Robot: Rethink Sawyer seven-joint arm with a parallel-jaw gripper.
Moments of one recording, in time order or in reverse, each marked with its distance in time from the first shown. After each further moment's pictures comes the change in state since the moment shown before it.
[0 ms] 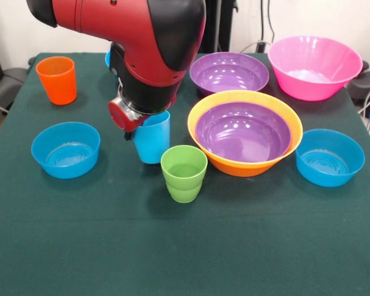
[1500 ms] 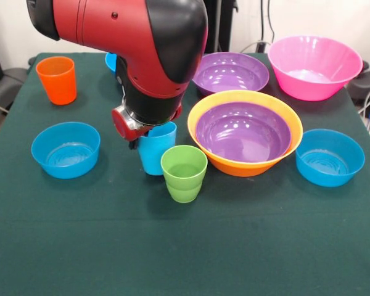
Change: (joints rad) arm 0.010 0.044 -0.011 -0.050 0.050 0.000 0.108
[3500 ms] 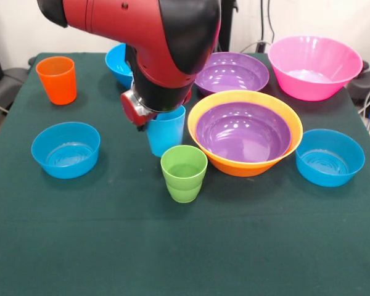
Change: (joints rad) arm 0.042 -0.003 -0.052 -0.010 0.047 0.119 0.000
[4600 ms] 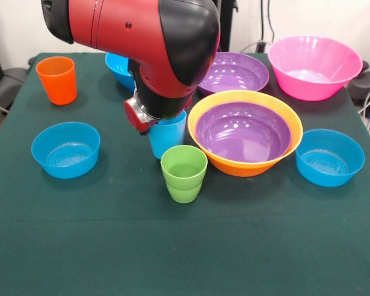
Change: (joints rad) arm 0.000 0.028 0.000 0.000 0.000 -0.015 0.000
